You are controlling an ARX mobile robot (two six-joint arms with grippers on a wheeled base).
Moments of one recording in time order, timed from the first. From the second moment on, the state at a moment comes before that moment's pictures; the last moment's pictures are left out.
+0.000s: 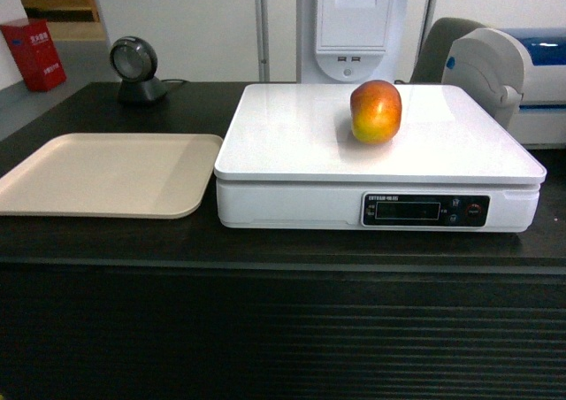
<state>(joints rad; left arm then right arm) 0.00 0.01 0.01 0.00 0.00 -0.01 0.00 0.00 0.01 0.00 0.00 0.00</state>
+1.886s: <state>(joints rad) 0.00 0.01 0.01 0.00 0.00 -0.01 0.00 0.00 0.01 0.00 0.00 0.00</state>
